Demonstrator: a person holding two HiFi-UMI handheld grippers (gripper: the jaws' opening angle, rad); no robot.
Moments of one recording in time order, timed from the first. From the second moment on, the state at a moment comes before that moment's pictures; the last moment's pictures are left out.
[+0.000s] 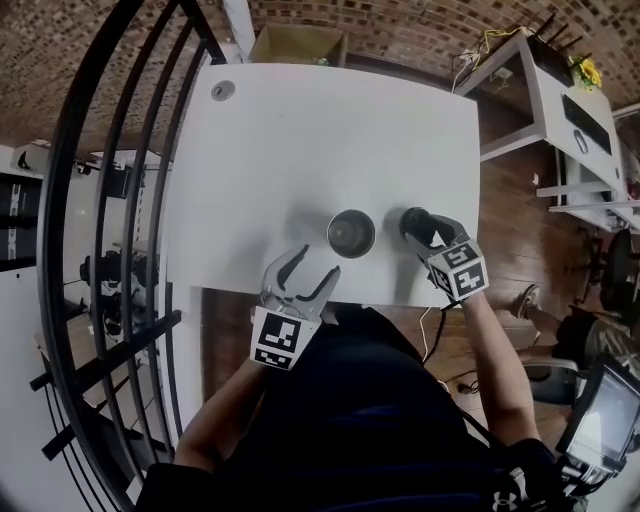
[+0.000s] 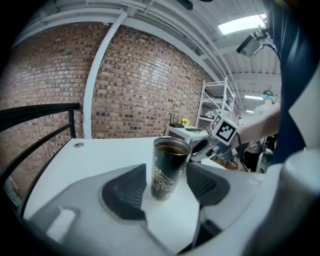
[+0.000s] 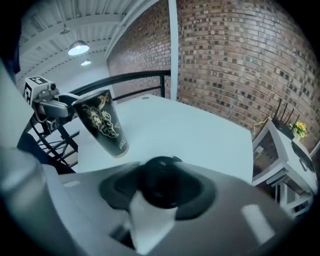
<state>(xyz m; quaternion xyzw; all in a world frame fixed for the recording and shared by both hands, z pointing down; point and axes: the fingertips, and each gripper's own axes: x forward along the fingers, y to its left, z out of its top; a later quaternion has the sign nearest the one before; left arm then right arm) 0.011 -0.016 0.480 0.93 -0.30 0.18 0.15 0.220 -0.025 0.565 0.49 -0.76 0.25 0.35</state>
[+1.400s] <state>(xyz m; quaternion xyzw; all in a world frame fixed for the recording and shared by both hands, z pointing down) 0.008 -0.022 0.481 0.89 -0.37 0.19 0.18 0.422 -0.142 0.629 0.50 -0.66 0.35 0.44</state>
